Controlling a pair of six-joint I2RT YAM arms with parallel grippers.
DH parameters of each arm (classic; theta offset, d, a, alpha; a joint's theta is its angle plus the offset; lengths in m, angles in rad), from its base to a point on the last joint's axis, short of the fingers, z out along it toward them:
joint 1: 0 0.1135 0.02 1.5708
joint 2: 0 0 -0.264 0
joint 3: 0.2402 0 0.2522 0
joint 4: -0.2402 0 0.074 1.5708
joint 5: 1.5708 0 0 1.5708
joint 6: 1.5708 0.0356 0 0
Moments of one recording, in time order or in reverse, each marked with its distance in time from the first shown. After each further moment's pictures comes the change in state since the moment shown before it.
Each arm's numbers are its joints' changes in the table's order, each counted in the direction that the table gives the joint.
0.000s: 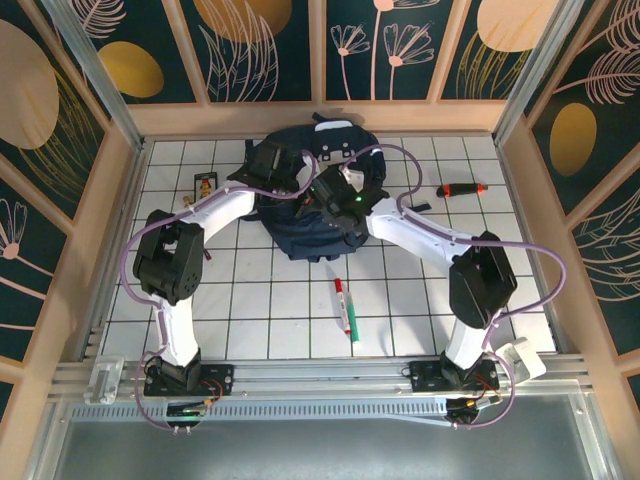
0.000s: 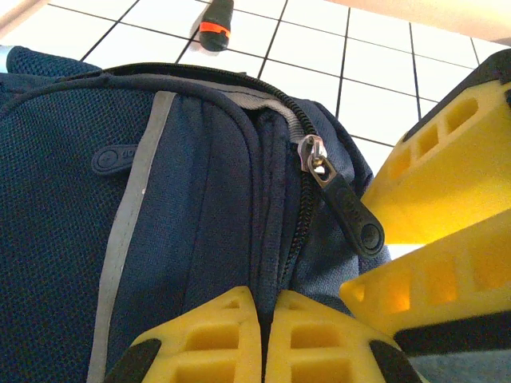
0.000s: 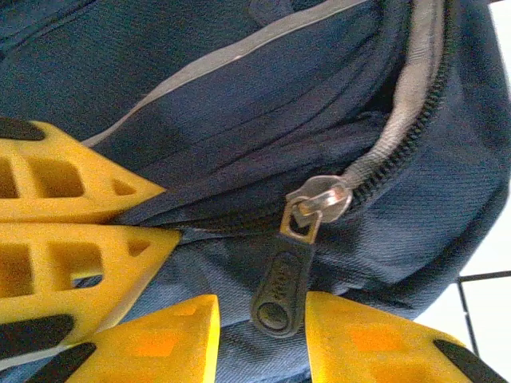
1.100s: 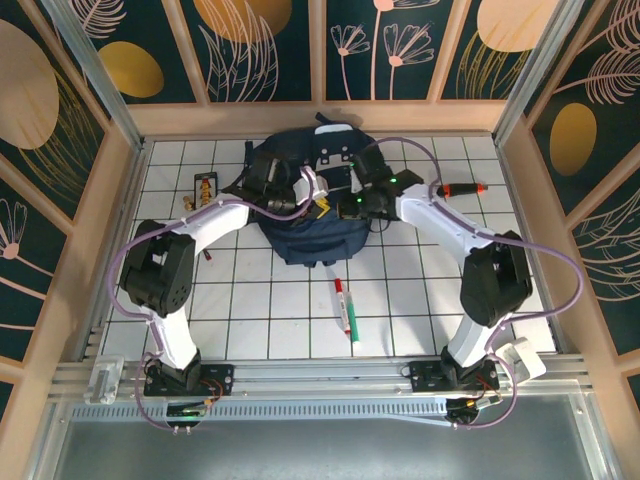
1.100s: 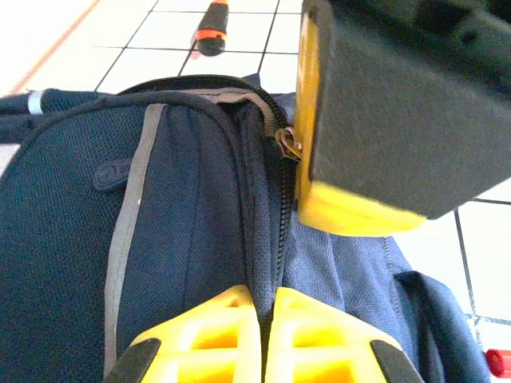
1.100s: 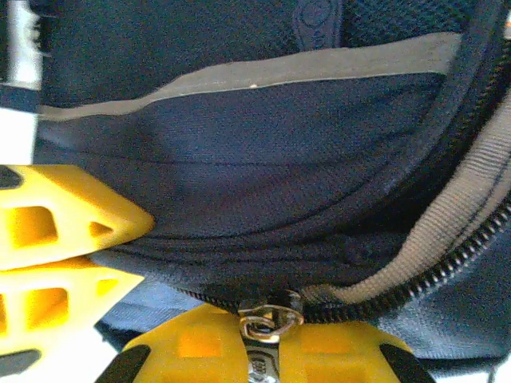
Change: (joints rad) left arm -0.013 0.117 -0.177 0.119 -0.076 0.170; right arm -0.255 0.066 -0.055 0.038 -0.630 -0.367
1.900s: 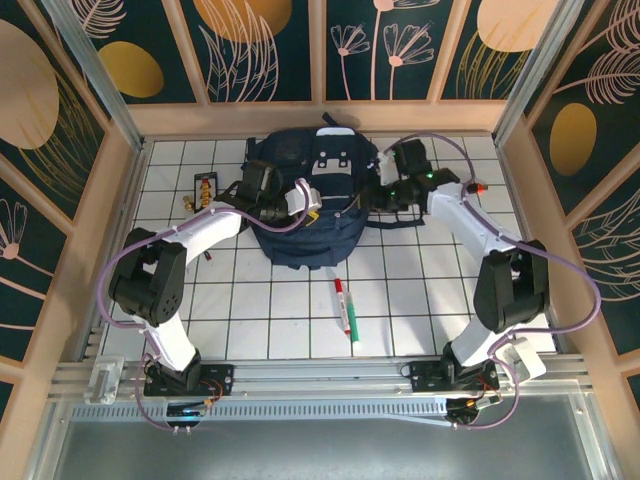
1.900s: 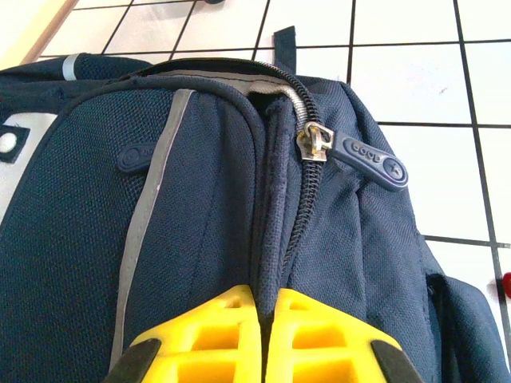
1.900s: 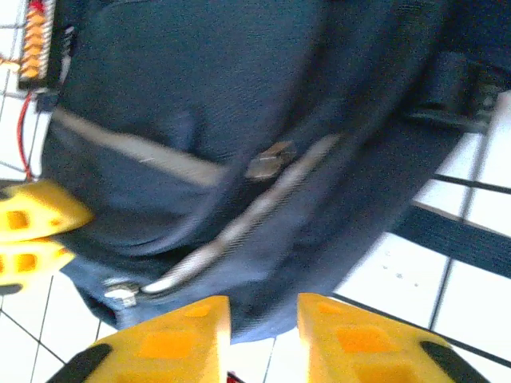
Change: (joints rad) left arm 0.016 0.075 -0.105 -0.027 -0.088 0.104; right arm -0.143 0.083 -0.081 0.054 -0.158 -0.188
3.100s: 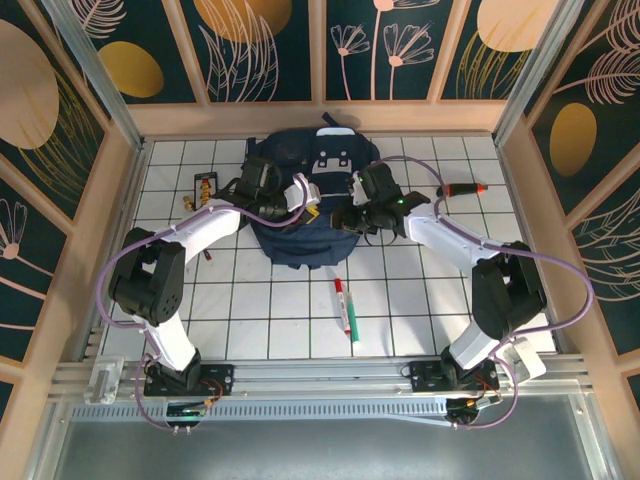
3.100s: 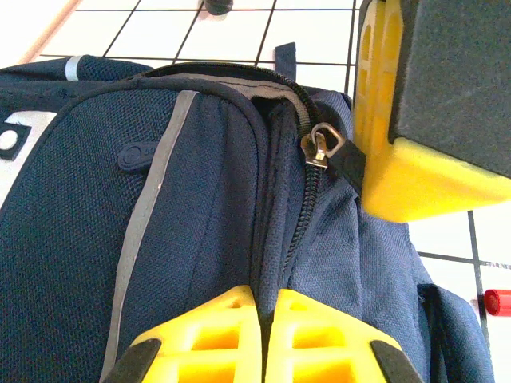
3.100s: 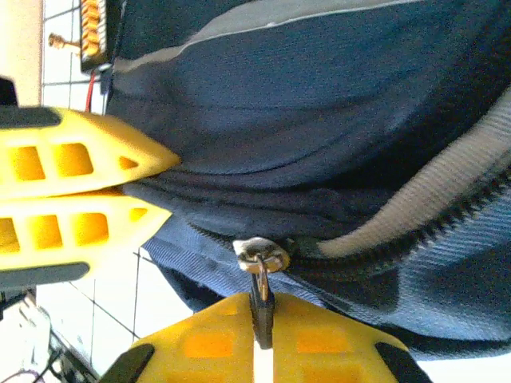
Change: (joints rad) left arm 0.003 0.000 0.025 -0.020 0.031 -0.051; right arm 0.166 0.005 -0.145 0.201 -0.031 0.359
